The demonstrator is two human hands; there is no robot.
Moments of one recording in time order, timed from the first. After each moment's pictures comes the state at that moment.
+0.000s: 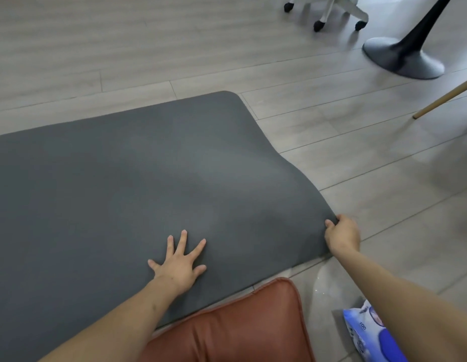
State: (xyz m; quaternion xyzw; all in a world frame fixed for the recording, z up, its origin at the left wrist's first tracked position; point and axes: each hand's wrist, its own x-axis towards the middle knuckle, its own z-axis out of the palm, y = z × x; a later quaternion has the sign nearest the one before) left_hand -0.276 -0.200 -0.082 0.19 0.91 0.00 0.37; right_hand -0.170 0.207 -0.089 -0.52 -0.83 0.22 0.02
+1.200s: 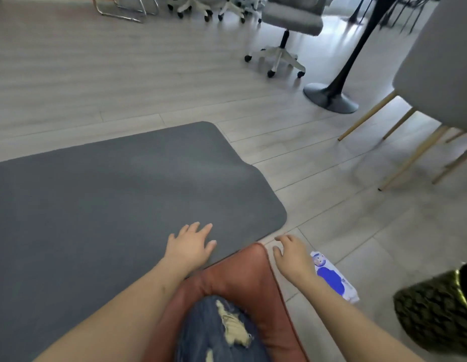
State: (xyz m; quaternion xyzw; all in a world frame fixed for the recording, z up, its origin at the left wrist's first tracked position) left_hand -0.195 -0.228 0.096 0.30 0.92 0.06 0.24; right_hand -0.023 0.014 0.062 -0.33 -0.93 0.18 -0.02
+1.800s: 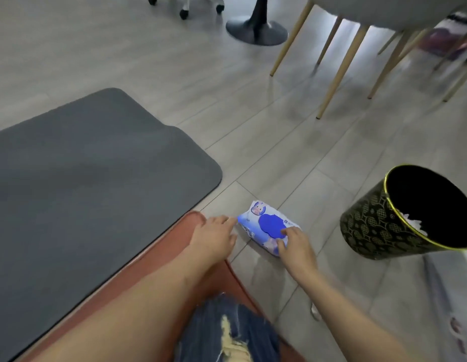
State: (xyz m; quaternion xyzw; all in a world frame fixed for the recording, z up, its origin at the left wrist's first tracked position) left_hand -0.030 -0.028 0.031 0.52 0.82 0.02 0.24; right_hand 0.175 0.113 -0.029 -0.51 -0.82 0.24 0.02
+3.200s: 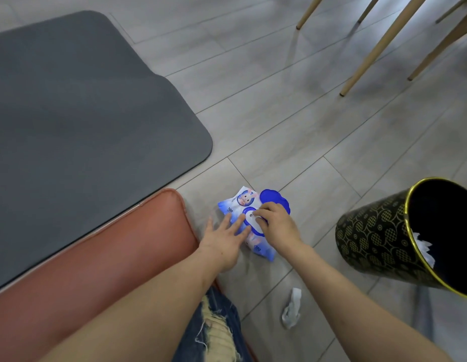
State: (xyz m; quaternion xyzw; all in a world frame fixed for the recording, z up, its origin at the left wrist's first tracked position) left_hand 0.034 0.046 -0.054 0.55 0.74 -0.13 0.35; right_hand 0.145 0.206 -0.079 -0.28 -0.93 0.23 -0.03
